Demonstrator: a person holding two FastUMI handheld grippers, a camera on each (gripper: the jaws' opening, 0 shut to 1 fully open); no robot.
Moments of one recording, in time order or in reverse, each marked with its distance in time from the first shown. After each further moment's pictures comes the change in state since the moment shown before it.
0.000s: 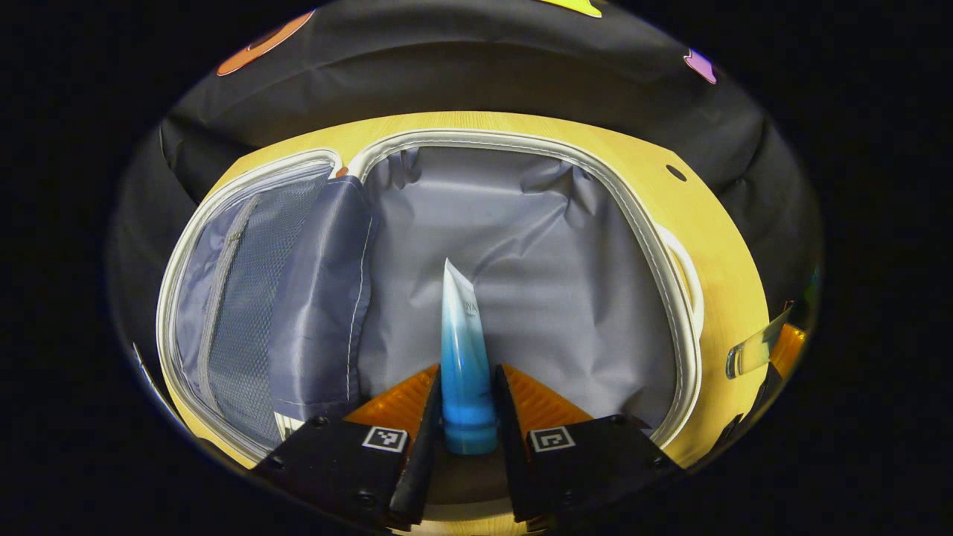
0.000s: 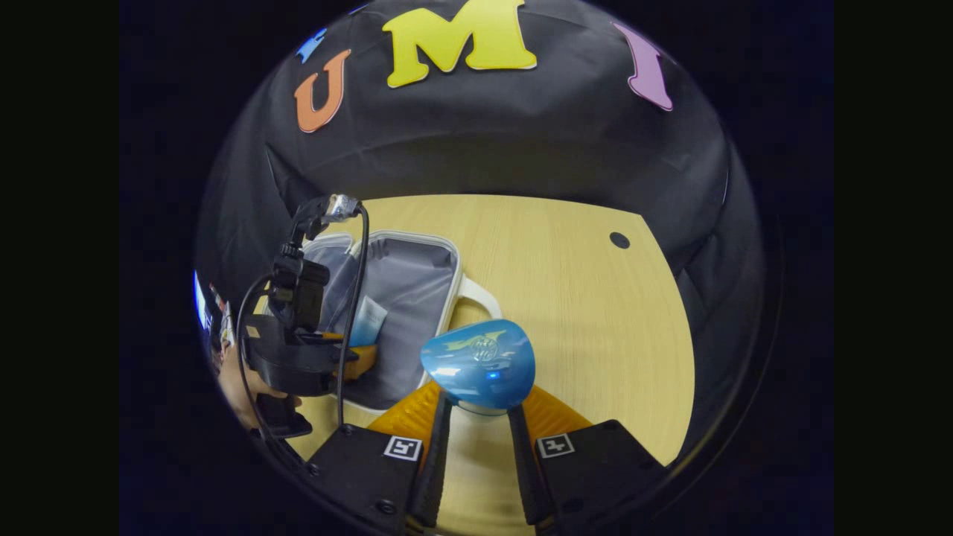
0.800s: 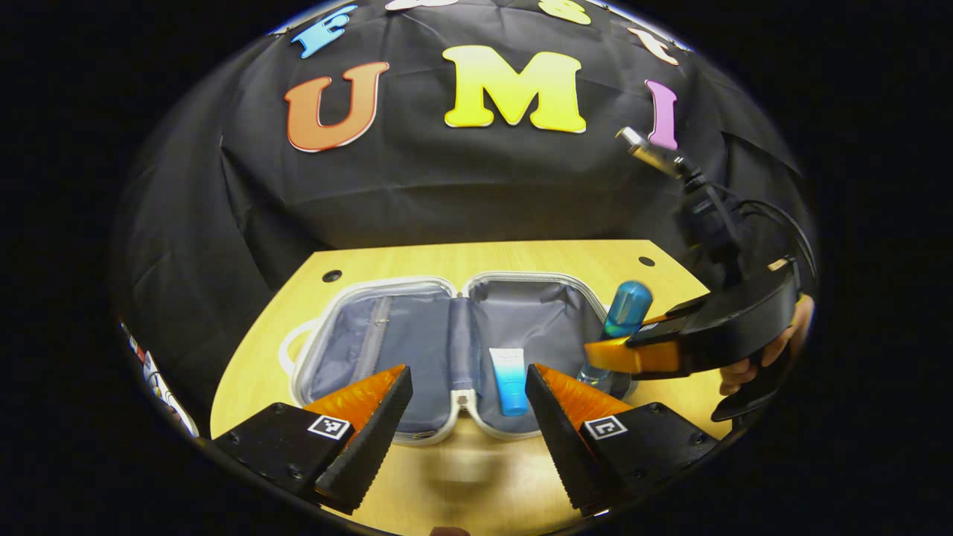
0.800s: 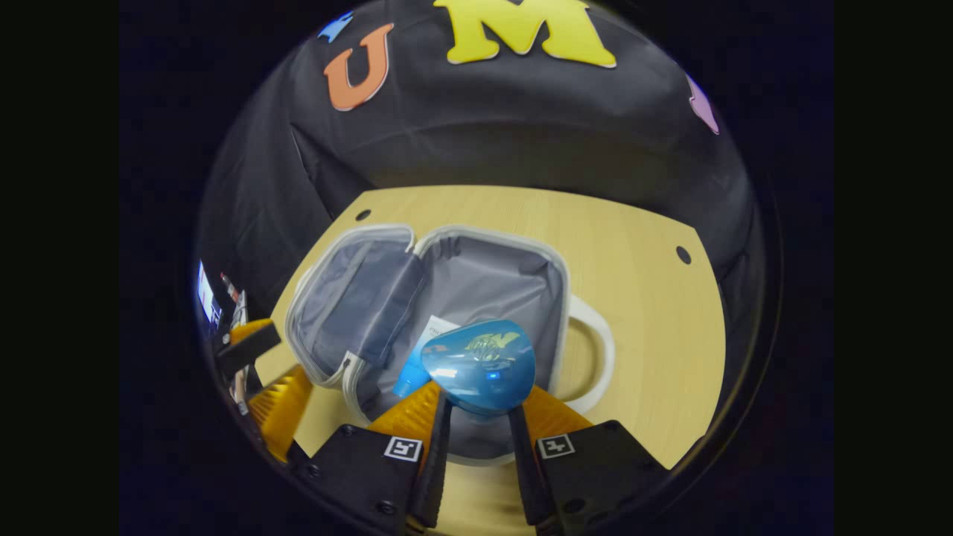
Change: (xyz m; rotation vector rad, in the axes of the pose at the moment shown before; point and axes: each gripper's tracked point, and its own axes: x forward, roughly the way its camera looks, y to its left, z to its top) left arm -0.190 0.068 0.020 0.061 -0.517 0.071; right arm 0.061 0.124 -0.004 -0.068 0.108 0.111
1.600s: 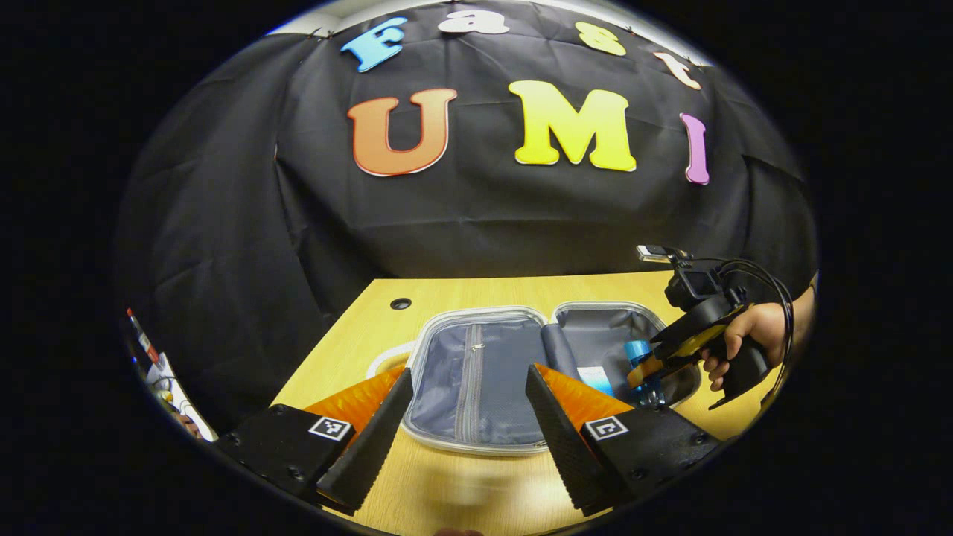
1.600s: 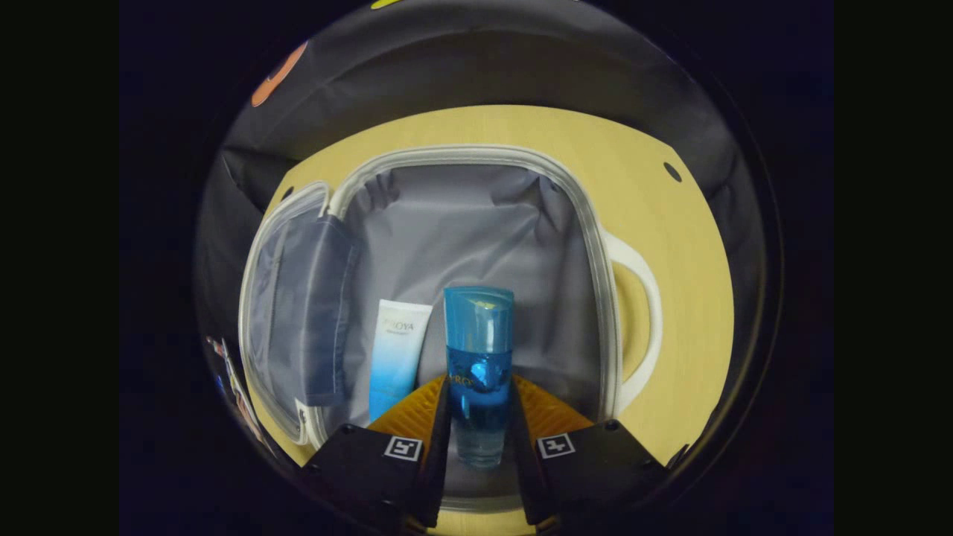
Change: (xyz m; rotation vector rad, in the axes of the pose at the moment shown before) left arm -0.015 0.126 0.001 -0.068 -0.123 0.085; right arm 0.076 -0.004 -0.020 0.253 0.245 -0.193
